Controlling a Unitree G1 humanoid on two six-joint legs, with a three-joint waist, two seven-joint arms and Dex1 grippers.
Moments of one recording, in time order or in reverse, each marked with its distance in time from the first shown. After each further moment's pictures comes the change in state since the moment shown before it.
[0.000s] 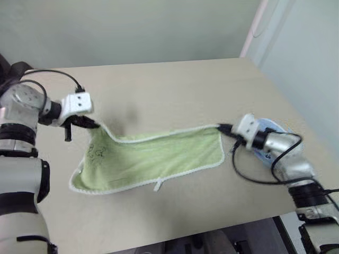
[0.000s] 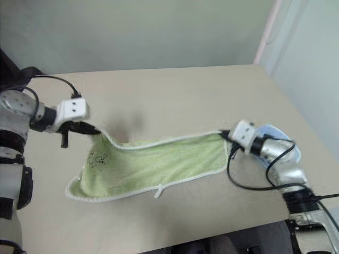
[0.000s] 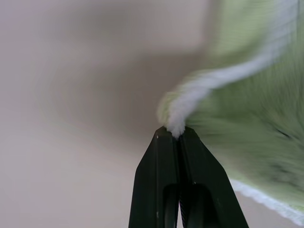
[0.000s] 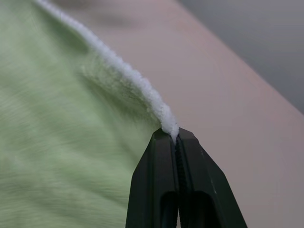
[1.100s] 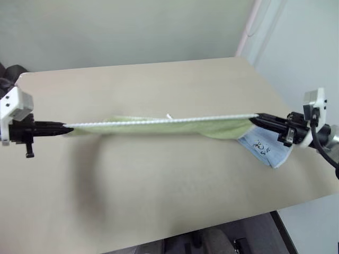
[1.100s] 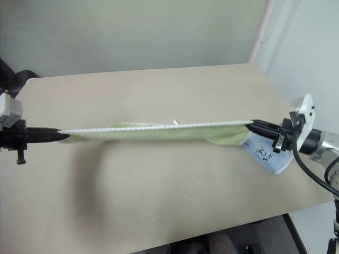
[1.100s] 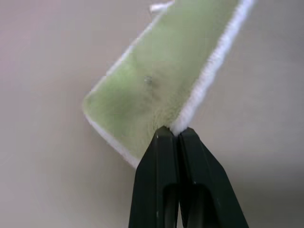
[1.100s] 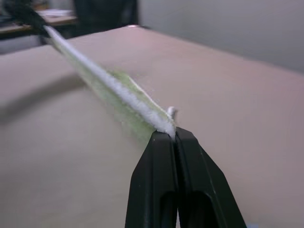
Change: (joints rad) left arm 0.675 0.341 0.349 -0.643 -0.683 0.491 -0.167; right arm 0.207 -0.232 -0.350 -0.389 0.603 0.591 0.185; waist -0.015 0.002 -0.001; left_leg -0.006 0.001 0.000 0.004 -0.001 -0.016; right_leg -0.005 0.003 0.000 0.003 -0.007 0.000
